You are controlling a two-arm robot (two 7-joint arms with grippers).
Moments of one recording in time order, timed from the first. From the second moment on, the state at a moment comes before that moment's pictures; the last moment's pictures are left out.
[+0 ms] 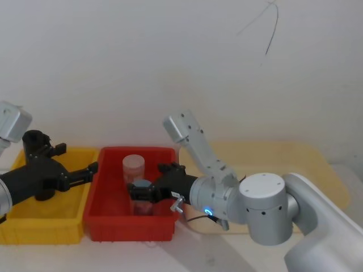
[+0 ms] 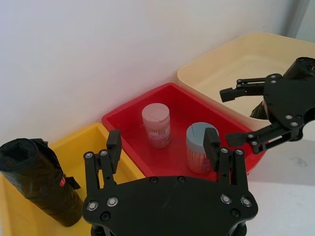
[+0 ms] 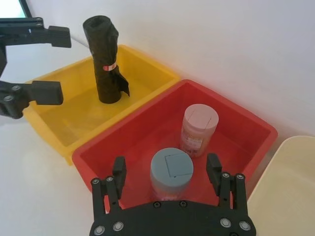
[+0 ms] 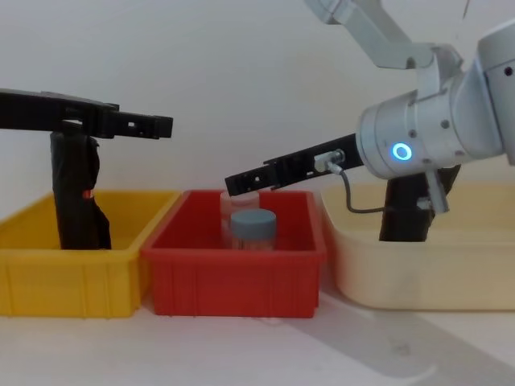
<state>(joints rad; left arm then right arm) -0.48 0.61 0.42 -1.60 -0.57 0.30 -0.39 0.65 0.24 -0.63 -1.40 0.35 0.54 0.25</state>
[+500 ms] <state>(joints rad) -0.47 0.61 0.41 -1.61 -0.57 0.30 -0.38 0.70 0.18 -0.65 -1.30 0.33 0.53 0.27</state>
